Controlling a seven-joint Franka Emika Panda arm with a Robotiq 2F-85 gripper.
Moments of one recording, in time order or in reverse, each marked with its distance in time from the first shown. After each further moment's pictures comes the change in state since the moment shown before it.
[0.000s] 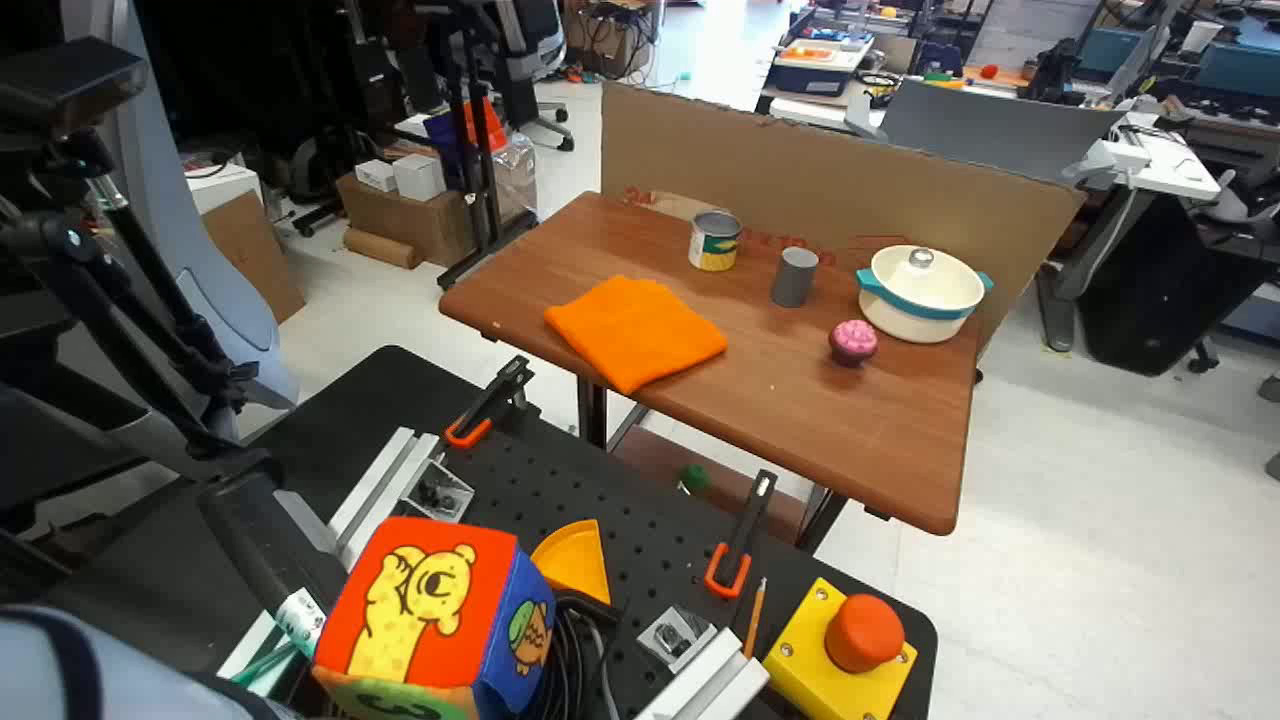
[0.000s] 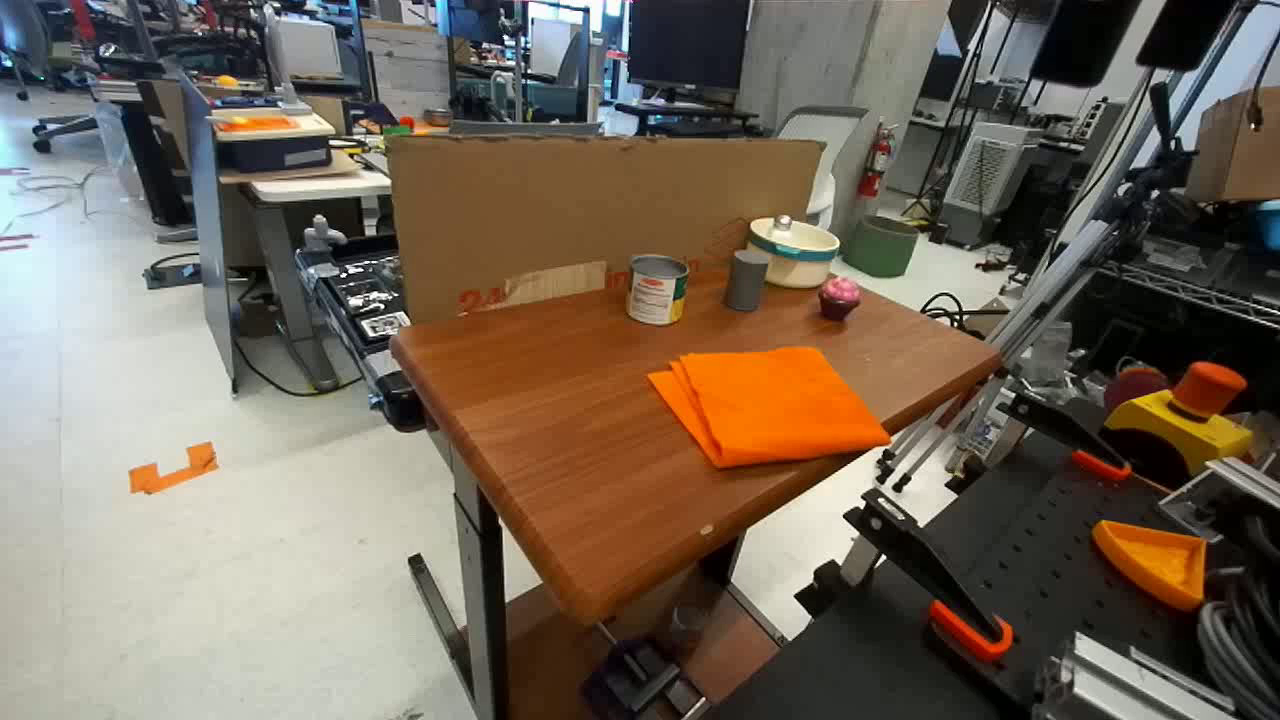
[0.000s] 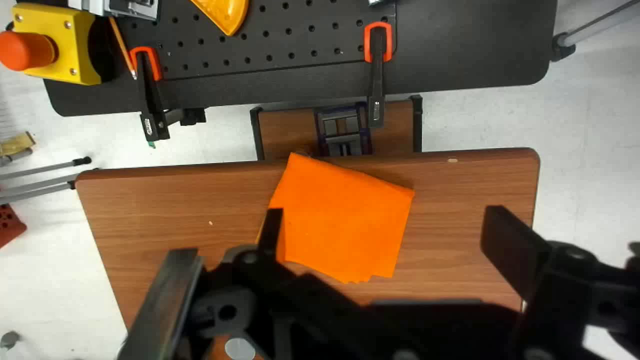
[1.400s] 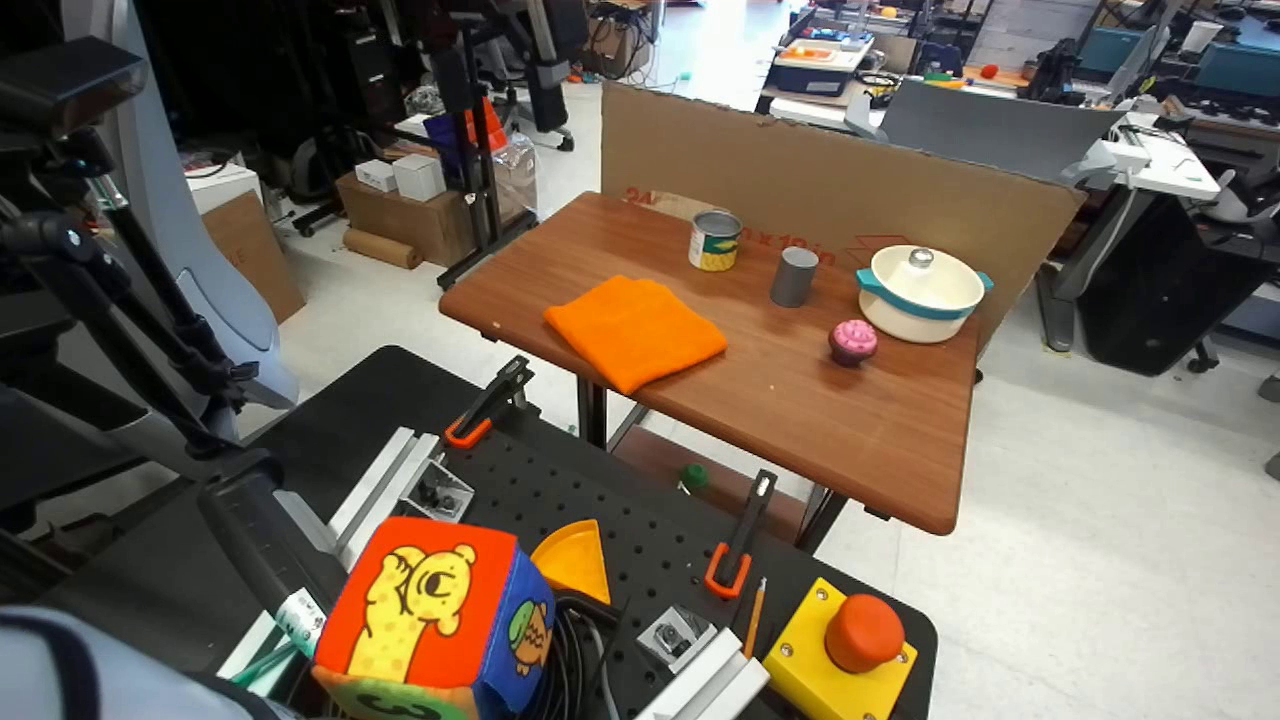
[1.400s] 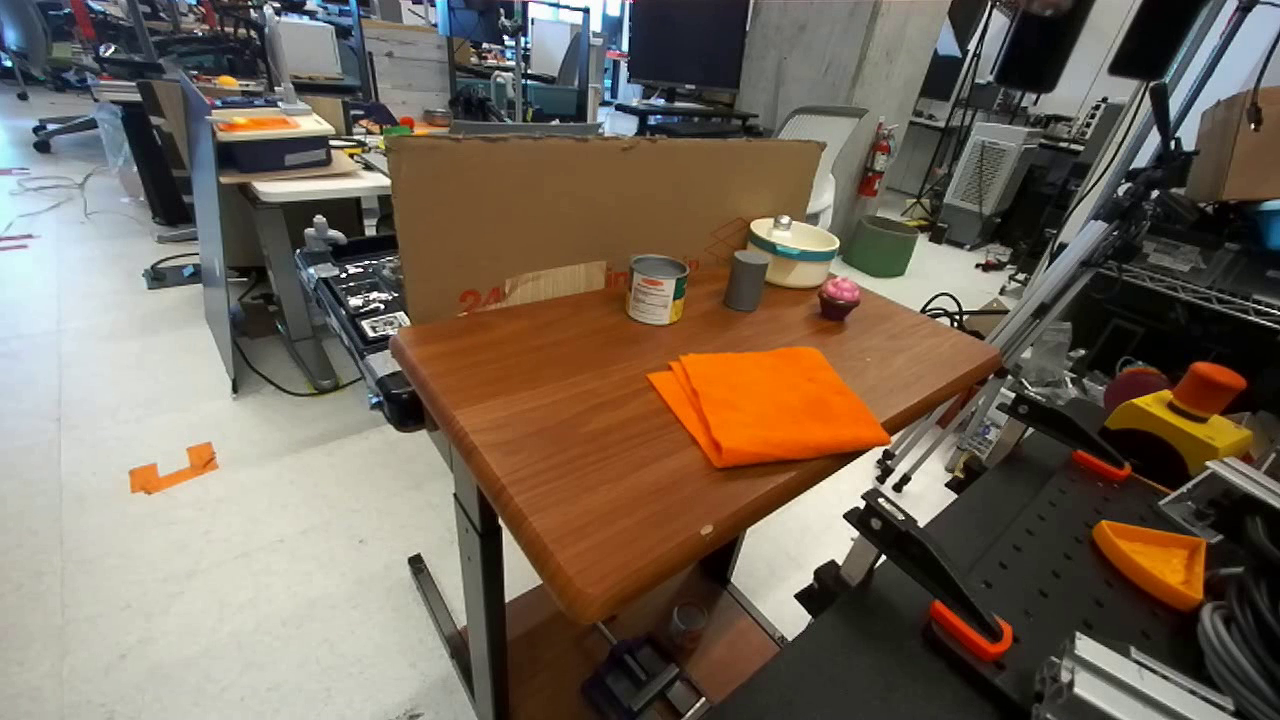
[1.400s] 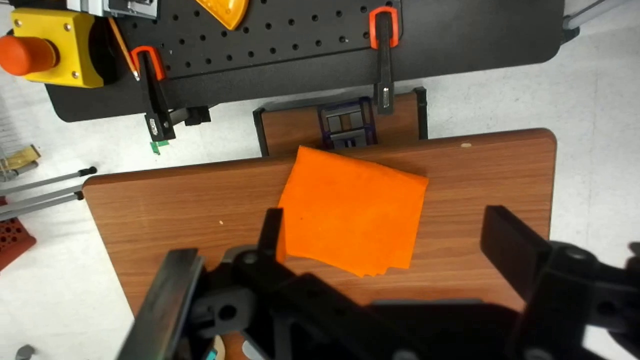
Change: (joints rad) arm -0.028 0.040 -0.024 0.013 -0.022 0.030 0.024
